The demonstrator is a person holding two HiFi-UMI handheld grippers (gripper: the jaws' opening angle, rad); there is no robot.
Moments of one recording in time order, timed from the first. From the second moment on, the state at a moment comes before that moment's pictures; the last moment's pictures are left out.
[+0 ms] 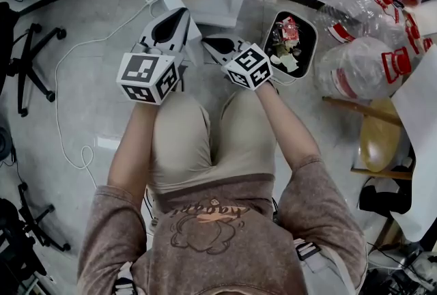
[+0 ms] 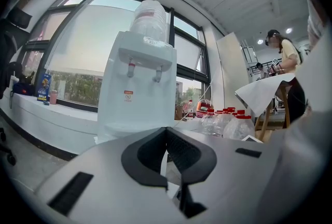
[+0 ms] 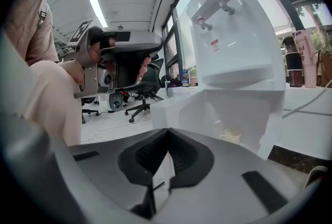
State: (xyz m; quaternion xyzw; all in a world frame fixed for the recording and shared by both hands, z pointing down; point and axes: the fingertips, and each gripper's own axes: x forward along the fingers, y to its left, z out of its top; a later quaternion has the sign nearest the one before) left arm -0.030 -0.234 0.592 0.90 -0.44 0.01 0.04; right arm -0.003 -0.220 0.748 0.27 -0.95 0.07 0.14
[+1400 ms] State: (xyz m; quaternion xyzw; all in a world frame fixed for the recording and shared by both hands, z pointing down) left arm -0.100 -0.228 0.587 0.86 -0.50 0.01 0.03; right arm -0.114 -0.192 0.748 0.15 -0.98 0.09 0.10
